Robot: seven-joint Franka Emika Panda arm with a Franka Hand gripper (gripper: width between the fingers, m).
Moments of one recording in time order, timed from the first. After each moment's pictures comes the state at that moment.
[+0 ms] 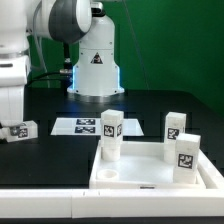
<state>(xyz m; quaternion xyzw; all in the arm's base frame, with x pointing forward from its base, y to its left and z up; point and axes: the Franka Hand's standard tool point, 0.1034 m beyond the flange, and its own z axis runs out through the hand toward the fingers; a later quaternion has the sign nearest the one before) 0.369 -0.195 0.014 -0.64 -0.77 0.06 0.08</state>
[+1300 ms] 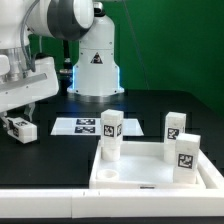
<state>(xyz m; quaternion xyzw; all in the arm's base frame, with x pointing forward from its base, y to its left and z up) 0.391 -0.187 0.025 -0.94 -0.35 0.04 0.04</state>
